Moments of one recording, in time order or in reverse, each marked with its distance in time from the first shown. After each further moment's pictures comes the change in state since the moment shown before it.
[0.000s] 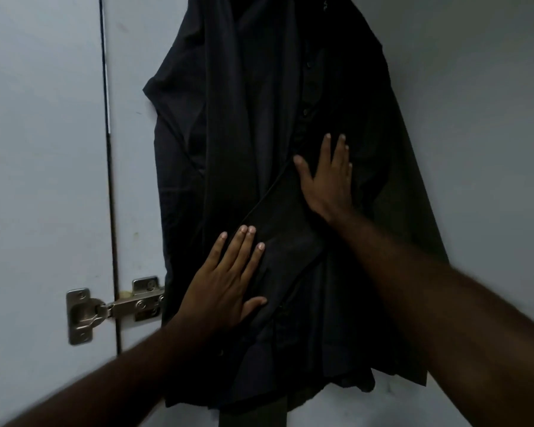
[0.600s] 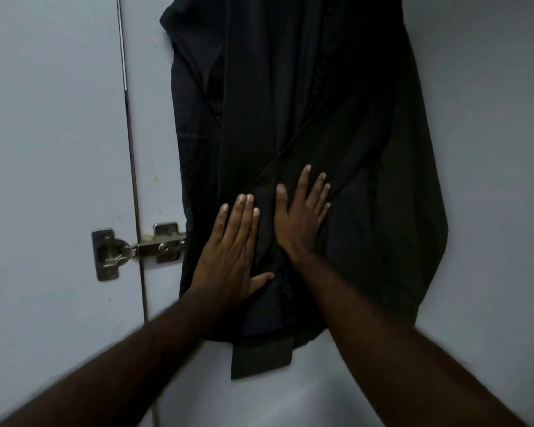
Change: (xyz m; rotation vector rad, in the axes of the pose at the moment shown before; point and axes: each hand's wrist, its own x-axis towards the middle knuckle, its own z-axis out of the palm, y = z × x) left_hand -0.032 0.020 0.005 -0.002 0.003 -0.166; right_hand -0.140 -0.020 0.069 0.064 -0.003 0.159
